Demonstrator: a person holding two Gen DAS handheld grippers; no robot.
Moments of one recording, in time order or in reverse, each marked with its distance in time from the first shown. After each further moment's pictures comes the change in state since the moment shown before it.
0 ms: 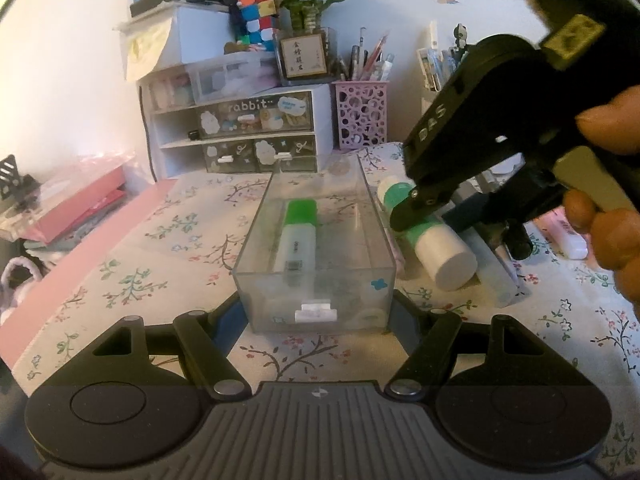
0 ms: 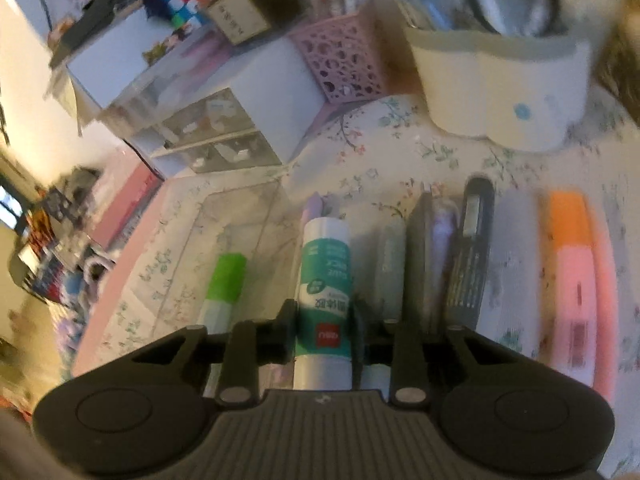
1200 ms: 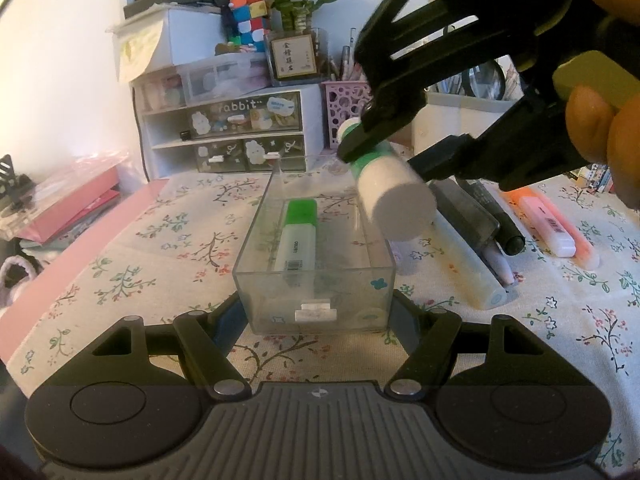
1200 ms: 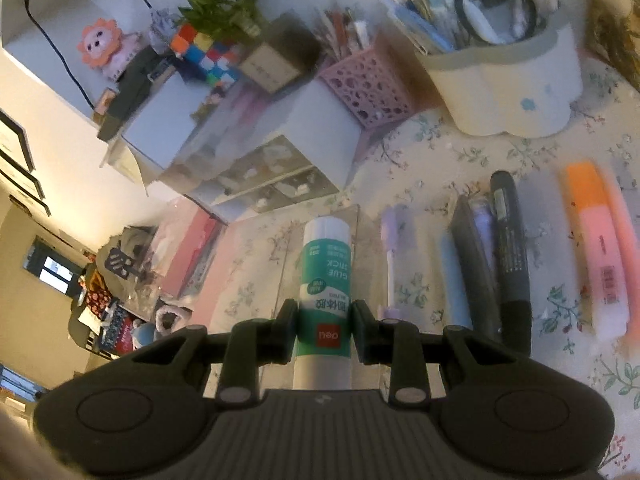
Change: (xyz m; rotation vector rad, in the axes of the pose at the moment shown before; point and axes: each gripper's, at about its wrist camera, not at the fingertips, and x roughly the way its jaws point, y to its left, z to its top) left arm -0.001 -0.009 -0.001 0.003 -0.003 -0.009; right arm -0.035 0.016 -0.005 0.156 -0.071 0.161
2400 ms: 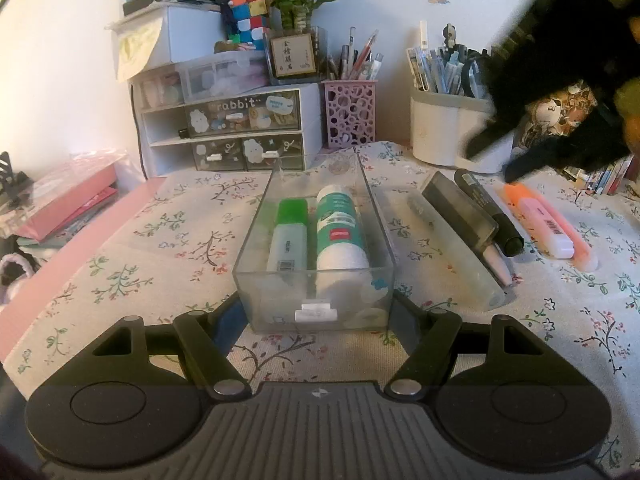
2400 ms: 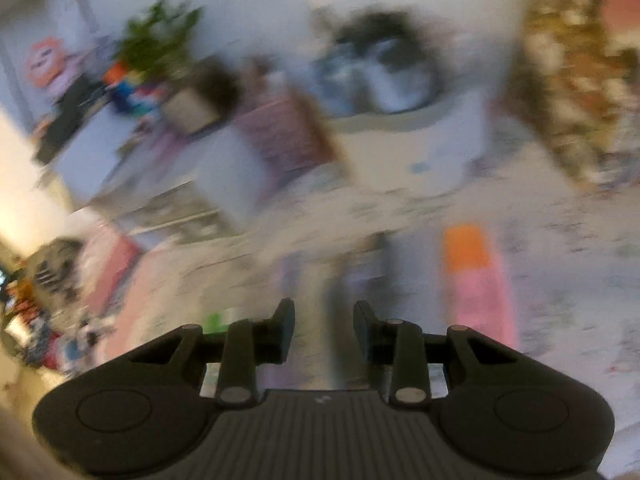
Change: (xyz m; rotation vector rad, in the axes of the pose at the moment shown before) left arm 0.001 0.001 0.001 -0.006 0.002 -0.009; right arm -0.035 -0.036 0.023 -0.044 -0.092 -0.274
